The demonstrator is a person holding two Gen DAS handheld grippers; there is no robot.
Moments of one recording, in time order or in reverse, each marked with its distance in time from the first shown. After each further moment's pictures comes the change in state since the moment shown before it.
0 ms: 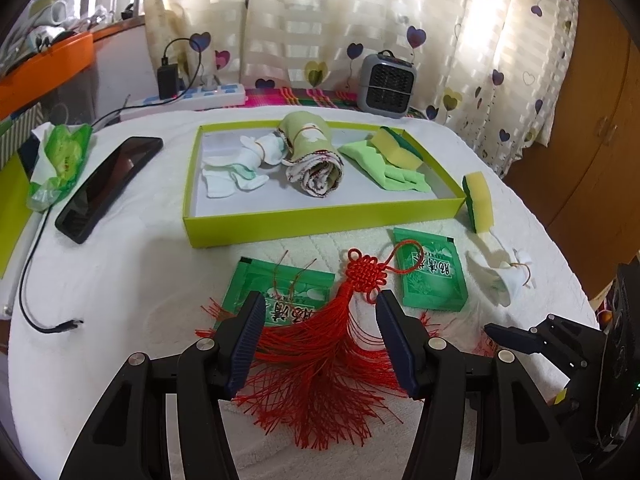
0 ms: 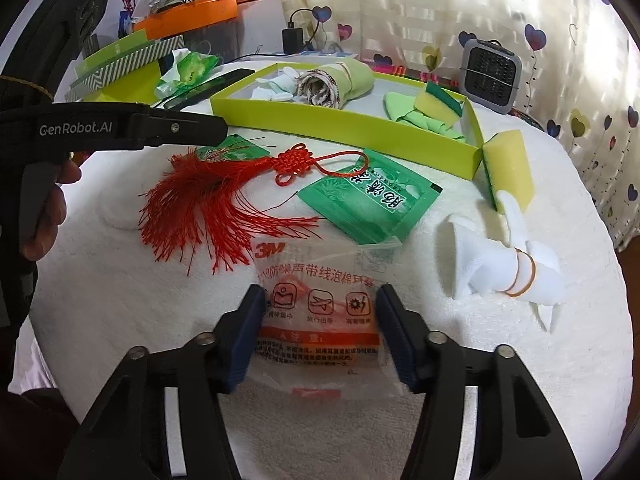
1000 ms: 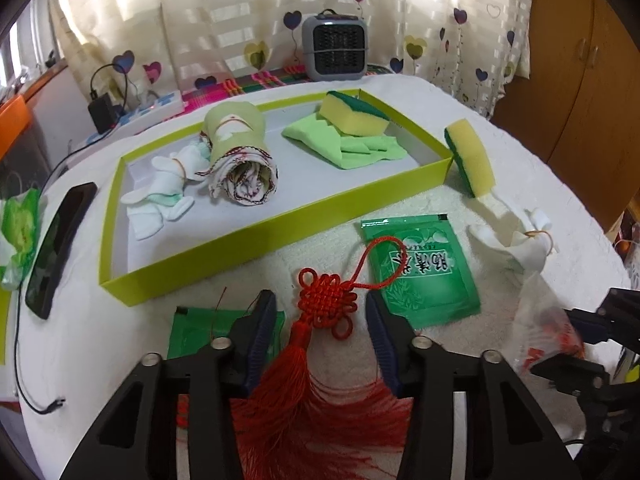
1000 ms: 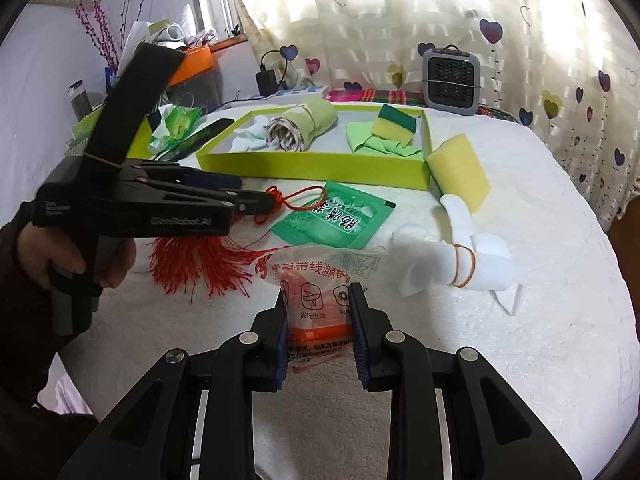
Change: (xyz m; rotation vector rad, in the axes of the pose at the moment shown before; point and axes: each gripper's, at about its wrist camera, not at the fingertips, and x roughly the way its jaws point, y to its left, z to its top) left arm 0.055 -0.042 0.018 0.237 0.092 0.020; right arm -0.032 -0.027 -0.002 0.147 -0.116 0.032
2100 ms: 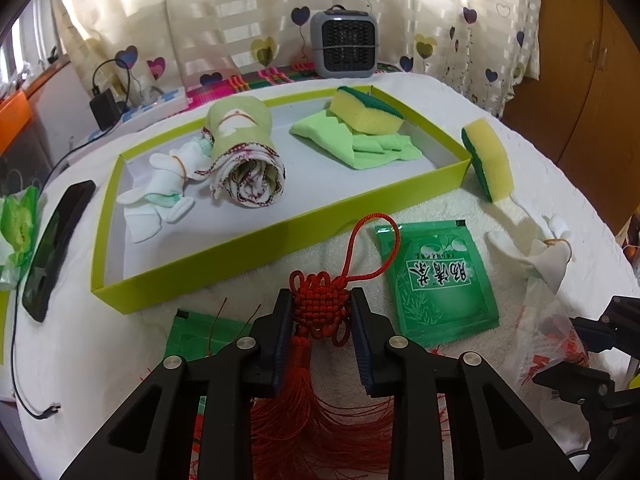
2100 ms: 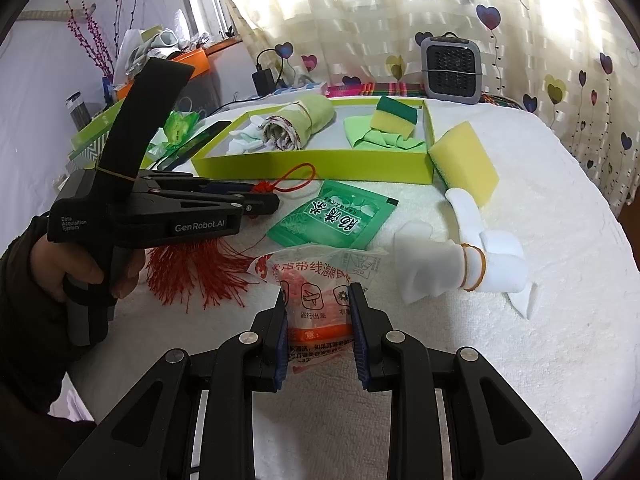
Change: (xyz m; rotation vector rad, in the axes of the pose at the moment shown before) left arm 0.010 0.005 0.004 -0.023 -0.009 0.011; right arm 0.009 -0.011 0.004 0.038 0.012 0.044
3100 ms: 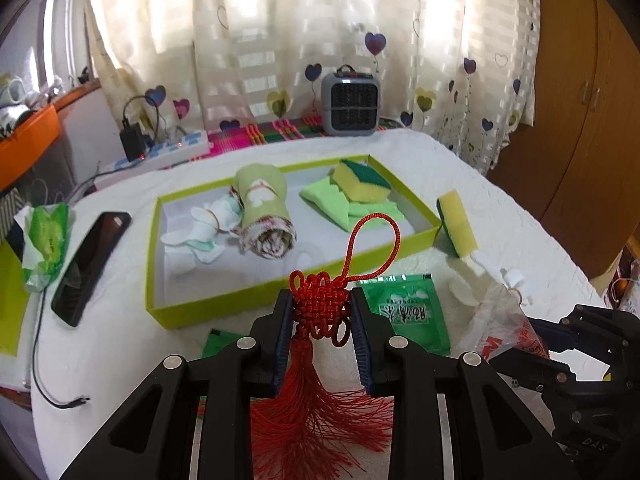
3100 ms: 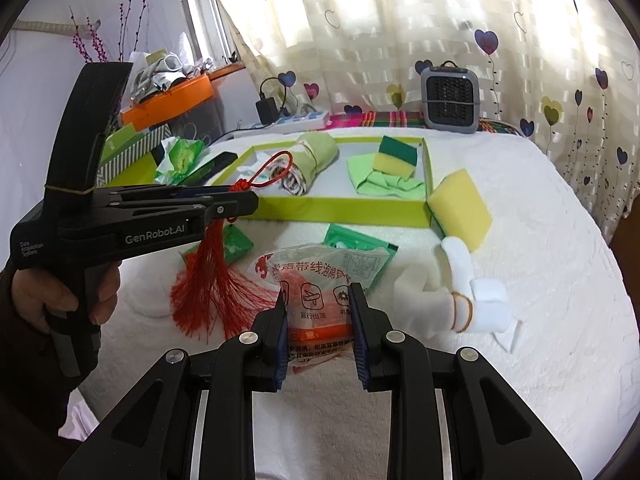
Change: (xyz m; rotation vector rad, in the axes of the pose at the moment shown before) left arm -0.065 0.000 0.010 -0.059 -0.150 0.008; right arm -0.016 0.005 0.022 0.000 -0.081 0.005
